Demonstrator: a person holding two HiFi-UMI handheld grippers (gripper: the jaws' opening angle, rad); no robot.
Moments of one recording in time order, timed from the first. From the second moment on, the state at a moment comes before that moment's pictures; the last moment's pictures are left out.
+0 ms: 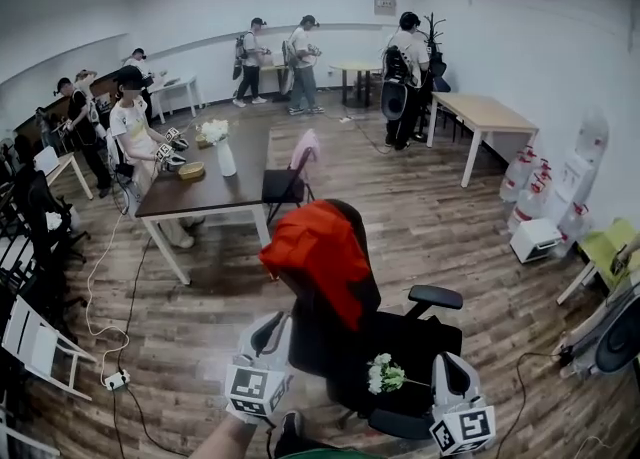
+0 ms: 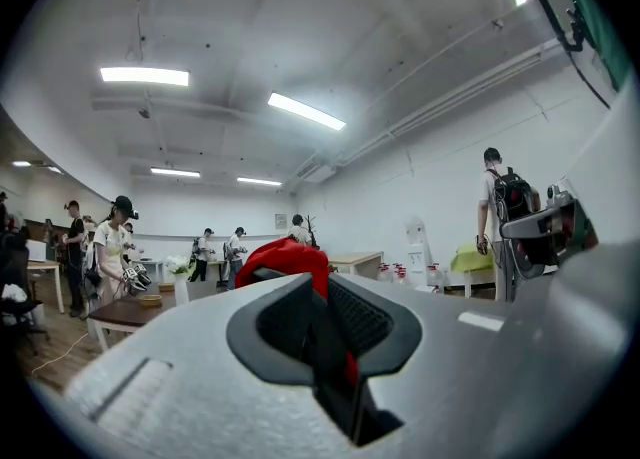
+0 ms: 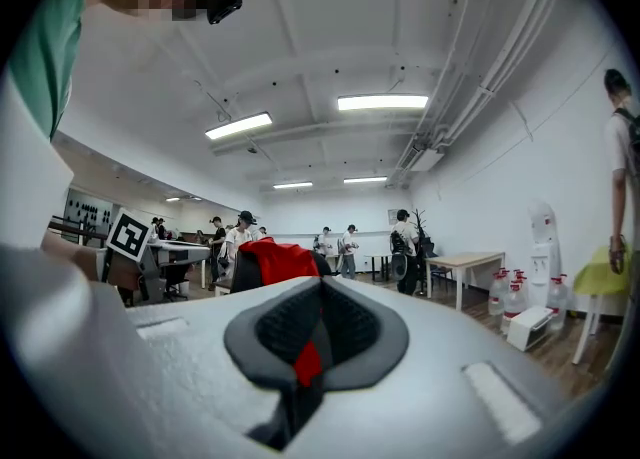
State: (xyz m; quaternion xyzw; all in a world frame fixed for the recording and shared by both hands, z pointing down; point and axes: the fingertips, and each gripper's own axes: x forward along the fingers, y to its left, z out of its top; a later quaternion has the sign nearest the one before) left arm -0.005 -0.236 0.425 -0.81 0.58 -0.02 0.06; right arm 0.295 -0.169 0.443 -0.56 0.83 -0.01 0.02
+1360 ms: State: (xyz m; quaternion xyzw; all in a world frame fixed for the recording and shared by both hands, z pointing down) left arm 0.042 -0.224 0.438 -0.84 0.54 -0.04 0.04; right arm 0.316 -0.178 0.441 -0.56 0.83 -0.02 0.03
